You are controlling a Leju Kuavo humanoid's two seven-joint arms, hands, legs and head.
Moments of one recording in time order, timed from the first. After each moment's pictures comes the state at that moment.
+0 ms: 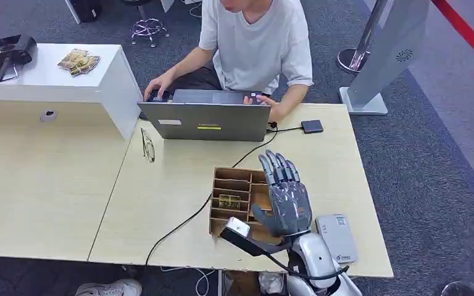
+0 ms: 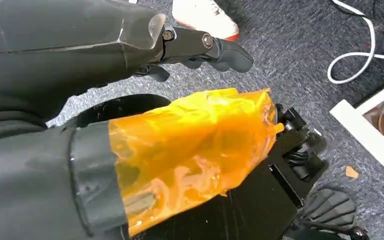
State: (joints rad) left arm -0.15 -0.14 -1.47 -0.12 0.79 0.53 0.03; right arm -0.17 -0.06 0.49 -1.41 1.21 -0.34 0.06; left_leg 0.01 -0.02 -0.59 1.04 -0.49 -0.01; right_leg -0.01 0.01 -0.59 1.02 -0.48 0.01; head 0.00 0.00
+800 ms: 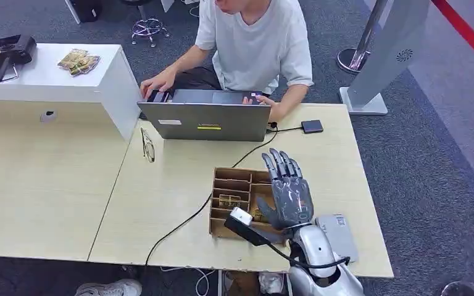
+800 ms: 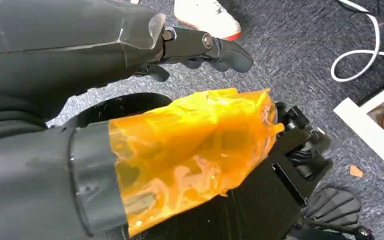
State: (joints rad) left arm -0.15 -0.14 -1.47 -0.12 0.78 0.53 0.04; right arm -0.21 -0.06 0.48 -1.35 1.21 -0.31 0.09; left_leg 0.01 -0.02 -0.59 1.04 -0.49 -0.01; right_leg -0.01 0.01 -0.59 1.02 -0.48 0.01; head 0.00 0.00
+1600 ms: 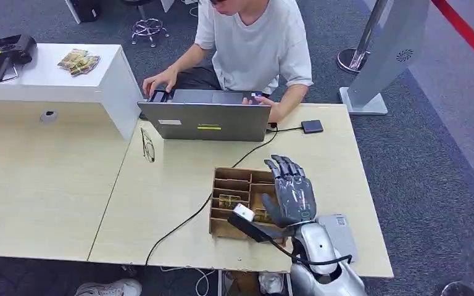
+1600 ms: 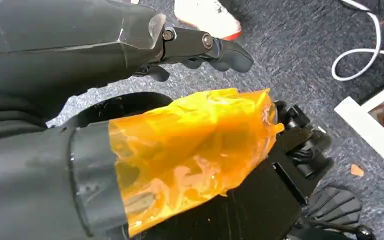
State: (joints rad) left arm -0.15 -0.14 -1.47 -0.12 0.78 0.51 0.05; right arm -0.22 -0.06 0.46 -1.31 1.24 -0.30 0.11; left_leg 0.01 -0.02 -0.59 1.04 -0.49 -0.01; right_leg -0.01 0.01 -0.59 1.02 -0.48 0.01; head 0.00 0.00
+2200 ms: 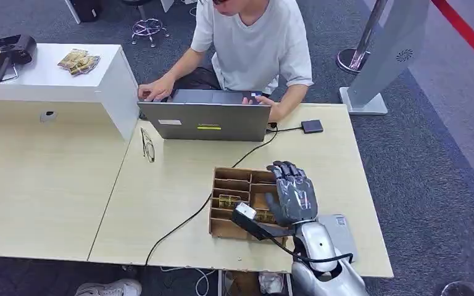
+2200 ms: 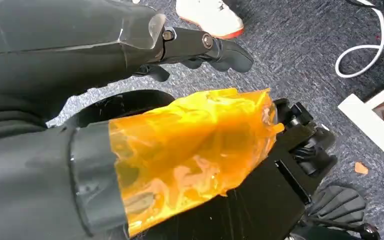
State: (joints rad) left arm -0.15 -0.14 -1.47 -0.12 0.78 0.51 0.06; right arm -0.23 -0.06 0.45 -1.27 1.24 -0.30 0.12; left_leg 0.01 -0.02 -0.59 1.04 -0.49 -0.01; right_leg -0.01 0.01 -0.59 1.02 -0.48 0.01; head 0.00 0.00
